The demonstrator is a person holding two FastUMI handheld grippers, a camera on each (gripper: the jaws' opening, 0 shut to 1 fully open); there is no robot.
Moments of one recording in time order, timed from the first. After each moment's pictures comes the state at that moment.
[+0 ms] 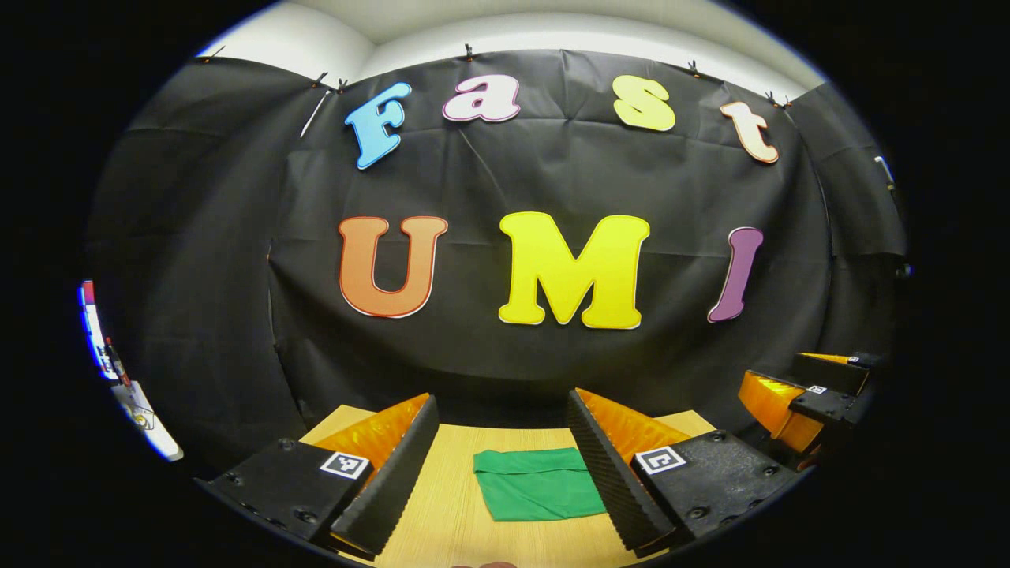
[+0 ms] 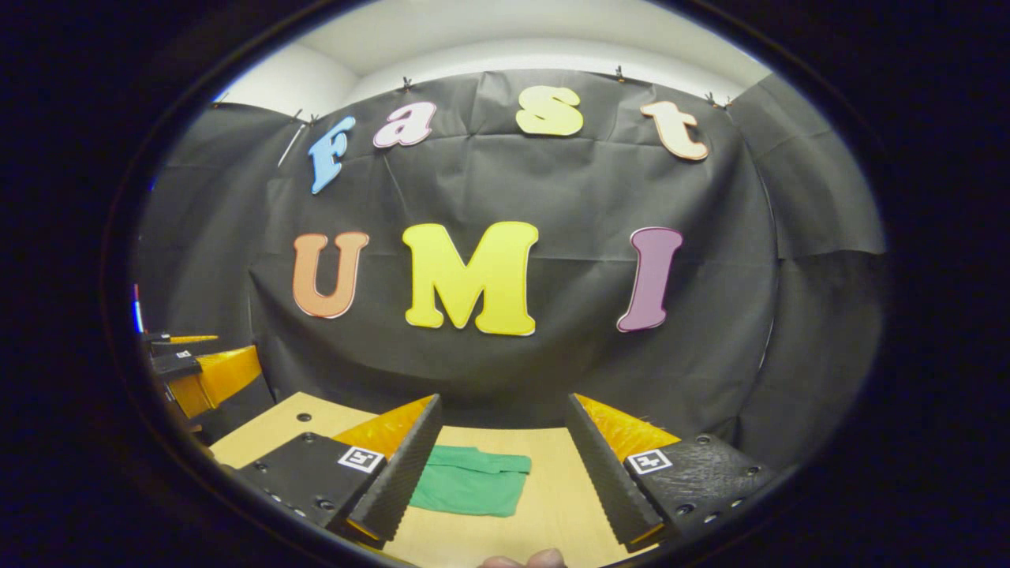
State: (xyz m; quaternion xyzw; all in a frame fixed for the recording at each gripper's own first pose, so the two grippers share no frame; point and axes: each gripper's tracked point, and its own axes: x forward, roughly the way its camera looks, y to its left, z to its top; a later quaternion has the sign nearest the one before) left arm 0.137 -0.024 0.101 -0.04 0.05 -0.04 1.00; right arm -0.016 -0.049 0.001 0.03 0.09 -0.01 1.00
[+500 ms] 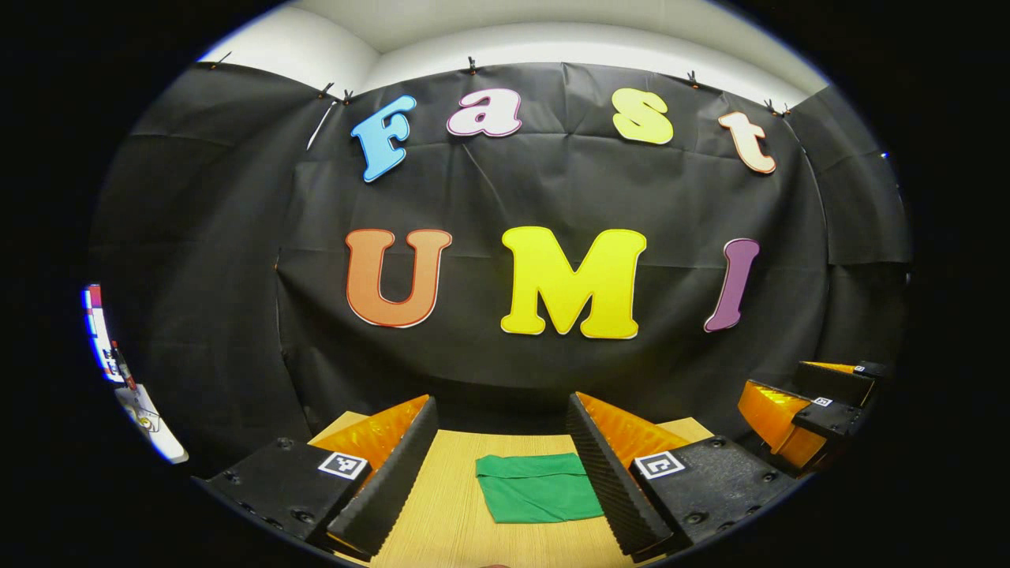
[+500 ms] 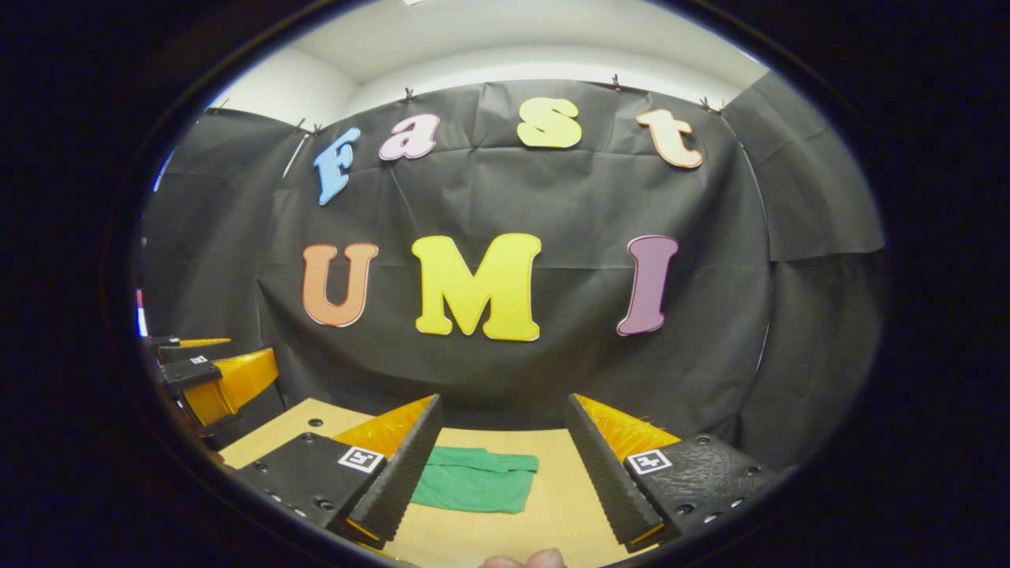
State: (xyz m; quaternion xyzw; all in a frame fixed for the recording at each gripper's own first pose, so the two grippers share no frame) left arm 0.120 -0.024 0.111 -0.04 0.03 -0.04 1.00; right arm -0.042 -0.040 0.009 0.03 0.08 -0.01 1.00
